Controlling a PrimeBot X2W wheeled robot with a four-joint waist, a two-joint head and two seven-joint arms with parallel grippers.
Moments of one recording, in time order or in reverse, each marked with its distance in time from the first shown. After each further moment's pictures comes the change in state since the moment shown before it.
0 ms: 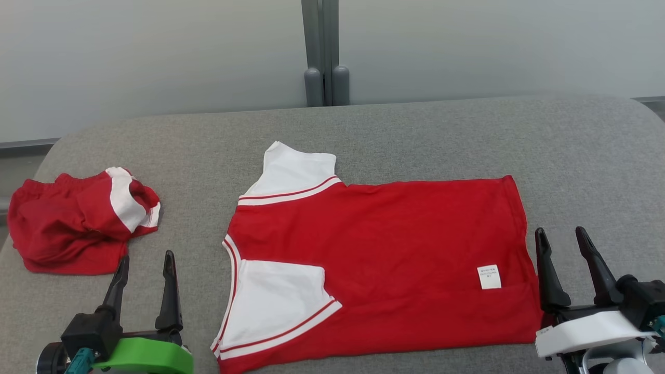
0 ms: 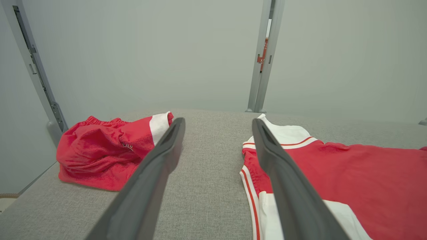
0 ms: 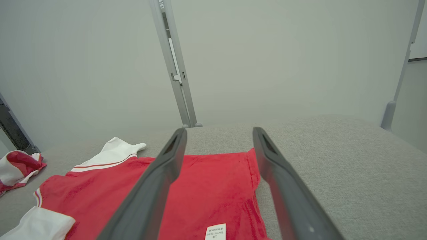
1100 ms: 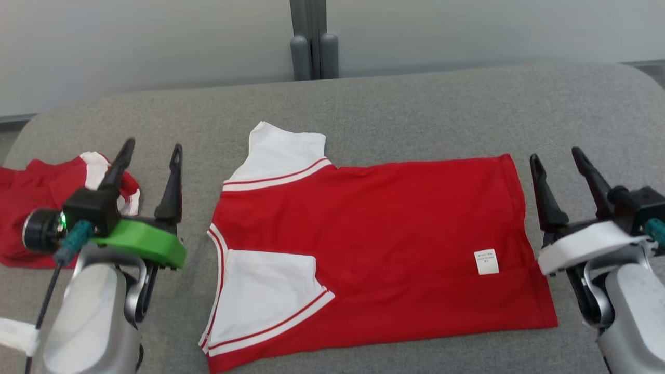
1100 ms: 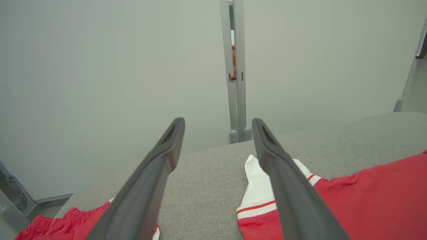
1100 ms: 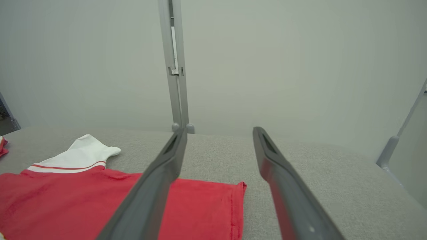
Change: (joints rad) left arm -0.390 0.146 -0.179 0.181 -0.026 -0.012 0.025; right arm -0.309 -0.141 0.102 0.200 -0.005 0.000 0.017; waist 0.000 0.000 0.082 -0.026
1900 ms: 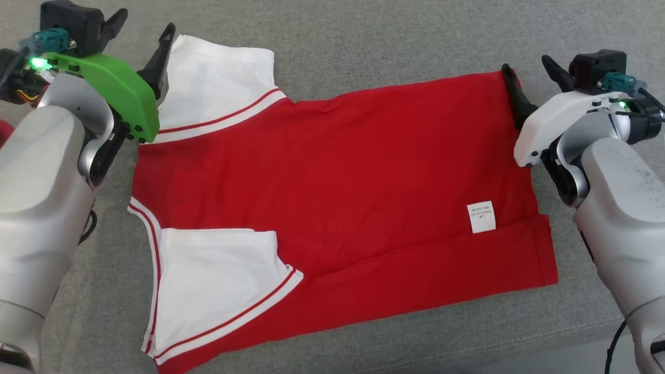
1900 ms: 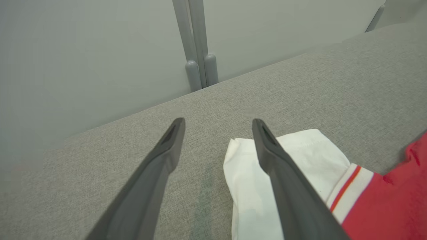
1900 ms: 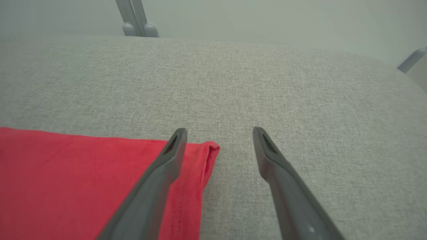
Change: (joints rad) left arm -0.664 0.188 -0.551 0.392 -0.436 0.000 0.222; right arm -0.581 -0.003 0.210 0.527 0.091 0.000 0.175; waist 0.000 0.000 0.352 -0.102
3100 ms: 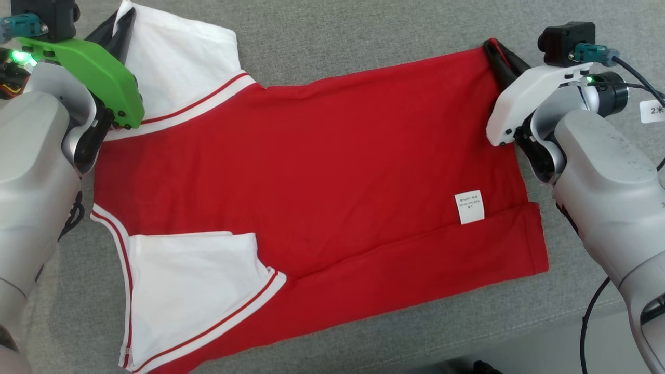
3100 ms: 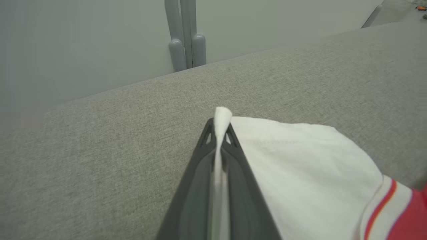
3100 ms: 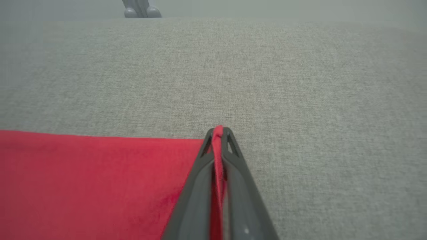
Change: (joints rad) left arm -0.150 0.024 -0.305 0.189 -0.321 0.000 -0.121; right arm -0.190 0.016 0.314 0.180 0.289 0.000 -0.073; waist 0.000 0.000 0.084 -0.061
